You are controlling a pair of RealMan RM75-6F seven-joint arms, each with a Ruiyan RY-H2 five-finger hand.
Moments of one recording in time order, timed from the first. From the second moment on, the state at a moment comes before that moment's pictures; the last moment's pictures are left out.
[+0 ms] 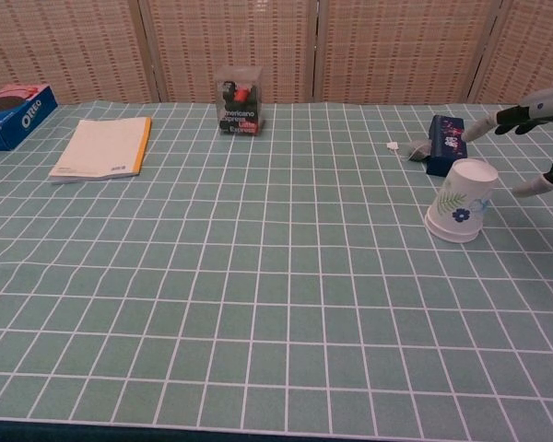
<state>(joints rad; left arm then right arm) -0.16 -1.13 -0.08 -1.50 1.40 1.38 -0.02 0.80 -1.05 0.07 -1.66 -0.88 0.64 -0.17</state>
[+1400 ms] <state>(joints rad) -0.14 -1.13 -0.07 -1.50 1.43 1.42 -0.03 0.81 -1.17 0.07 -1.57 -0.86 0.71 -0.19</state>
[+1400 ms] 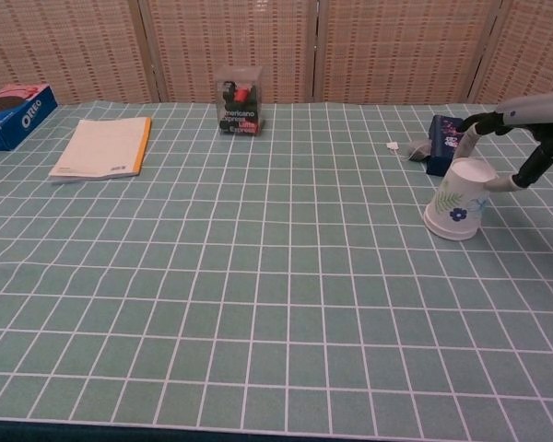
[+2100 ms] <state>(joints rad) -0.15 -1.13 -0.07 -1.50 1.42 1.40 -0.02 0.77 -1.06 0.11 -1.71 -0.93 0.77 -0.15</state>
